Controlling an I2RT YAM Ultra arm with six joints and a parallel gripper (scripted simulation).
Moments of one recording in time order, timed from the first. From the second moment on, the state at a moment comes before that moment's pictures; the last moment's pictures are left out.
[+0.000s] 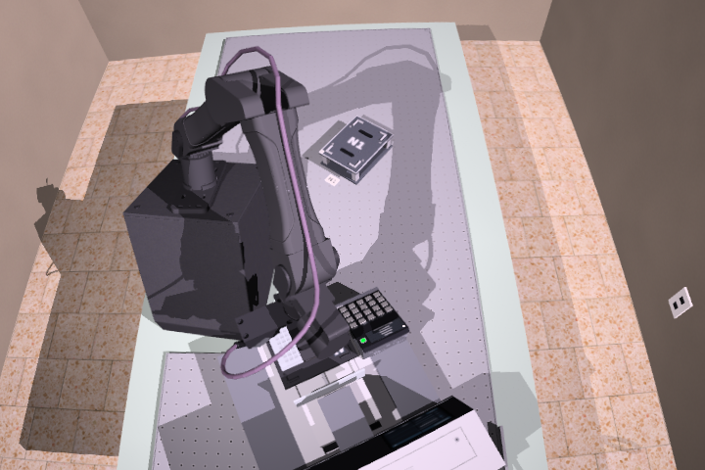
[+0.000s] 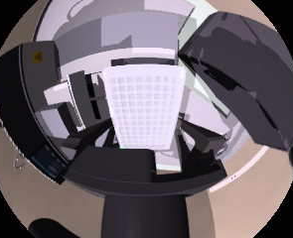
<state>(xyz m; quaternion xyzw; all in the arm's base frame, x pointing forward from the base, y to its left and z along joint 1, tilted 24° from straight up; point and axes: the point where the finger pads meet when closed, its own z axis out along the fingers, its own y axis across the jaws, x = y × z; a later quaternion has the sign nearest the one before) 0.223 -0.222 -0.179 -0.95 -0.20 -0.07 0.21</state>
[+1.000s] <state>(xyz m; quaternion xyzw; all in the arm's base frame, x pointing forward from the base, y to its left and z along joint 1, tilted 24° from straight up) 0.225 -0.203 -0.220 -0.95 -0.20 -0.07 0.21</state>
